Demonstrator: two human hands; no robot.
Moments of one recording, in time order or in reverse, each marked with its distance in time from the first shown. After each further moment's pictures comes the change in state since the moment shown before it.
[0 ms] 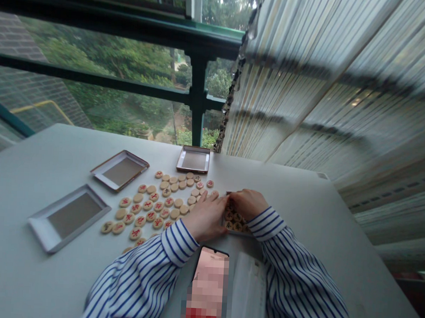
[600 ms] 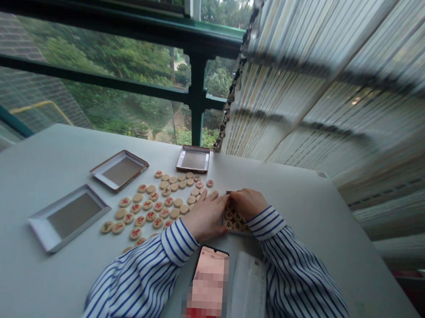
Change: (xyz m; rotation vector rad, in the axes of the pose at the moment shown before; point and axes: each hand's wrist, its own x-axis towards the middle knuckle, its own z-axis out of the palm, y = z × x) left_hand -0.001 0.001 -0.001 0.052 -0.035 0.001; right_hand 0.001 0.001 0.002 0.010 -0.028 -0.009
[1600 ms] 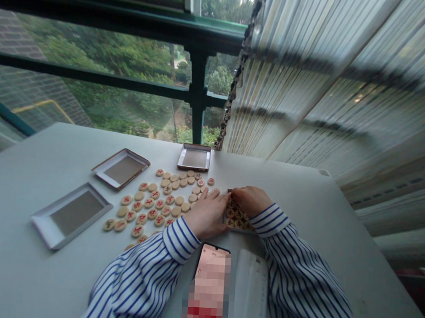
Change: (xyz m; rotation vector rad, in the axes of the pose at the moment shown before) left_hand 0.000 0.000 -0.001 0.002 -0.006 -0.003; right_hand -0.001 0.003 -0.002 -0.014 0.038 0.004
